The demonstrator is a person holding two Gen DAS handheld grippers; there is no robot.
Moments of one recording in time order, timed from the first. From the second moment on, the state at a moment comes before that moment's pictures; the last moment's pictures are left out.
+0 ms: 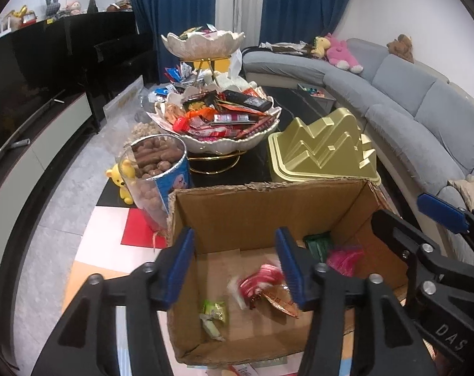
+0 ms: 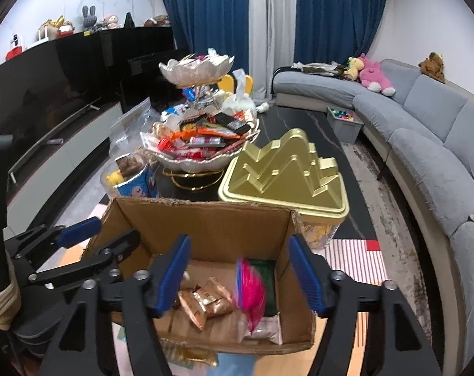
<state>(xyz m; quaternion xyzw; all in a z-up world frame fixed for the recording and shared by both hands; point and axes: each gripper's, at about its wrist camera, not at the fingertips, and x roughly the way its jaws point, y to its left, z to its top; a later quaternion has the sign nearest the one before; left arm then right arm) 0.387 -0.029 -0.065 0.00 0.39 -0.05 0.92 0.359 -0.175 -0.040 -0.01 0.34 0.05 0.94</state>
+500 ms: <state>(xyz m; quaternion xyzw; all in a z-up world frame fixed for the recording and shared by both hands) 0.370 -0.020 -0.046 0.00 0.37 -0.04 0.93 0.346 -0.179 -0.023 -0.02 0.32 0.03 0.95</state>
